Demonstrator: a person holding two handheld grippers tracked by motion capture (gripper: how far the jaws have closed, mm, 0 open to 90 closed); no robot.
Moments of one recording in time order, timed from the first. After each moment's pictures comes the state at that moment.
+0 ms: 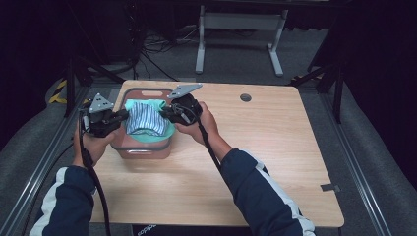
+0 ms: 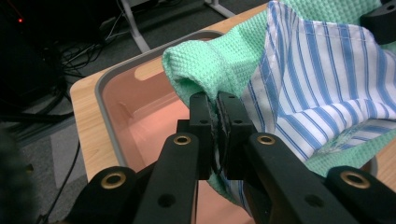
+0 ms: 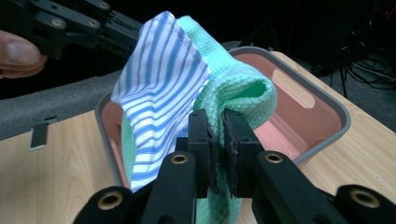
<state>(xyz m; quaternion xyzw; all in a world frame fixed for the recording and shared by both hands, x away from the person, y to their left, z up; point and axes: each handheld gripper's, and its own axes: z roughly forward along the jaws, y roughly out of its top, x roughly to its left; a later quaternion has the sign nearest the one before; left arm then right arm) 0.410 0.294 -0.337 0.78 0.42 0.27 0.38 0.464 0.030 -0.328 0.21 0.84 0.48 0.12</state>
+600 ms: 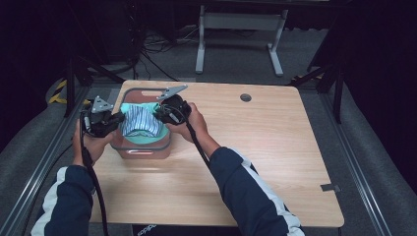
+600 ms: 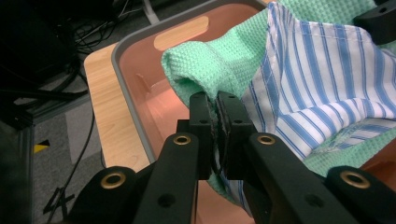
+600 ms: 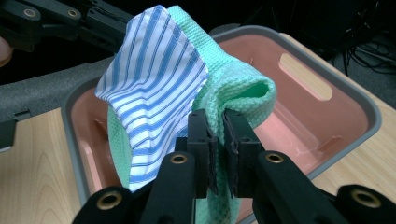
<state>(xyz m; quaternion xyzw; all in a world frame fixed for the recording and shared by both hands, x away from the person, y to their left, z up) 0.423 0.304 -0.359 0.79 0.44 0.27 0.33 0.484 0.061 -0.355 0.22 0.86 0.45 0.12</state>
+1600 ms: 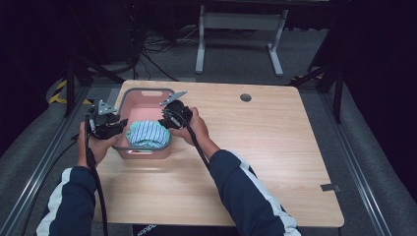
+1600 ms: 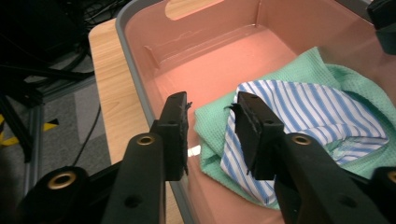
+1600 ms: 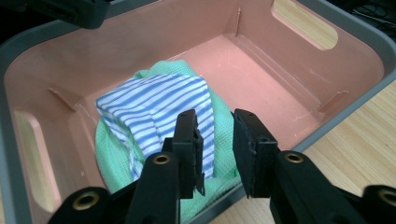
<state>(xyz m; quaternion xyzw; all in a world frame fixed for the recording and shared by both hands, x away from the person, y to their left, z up) 0.431 0.304 -0.381 0.78 0.47 0.28 0.30 0.498 0.059 -0.391 0.25 0.87 0.40 0.11</state>
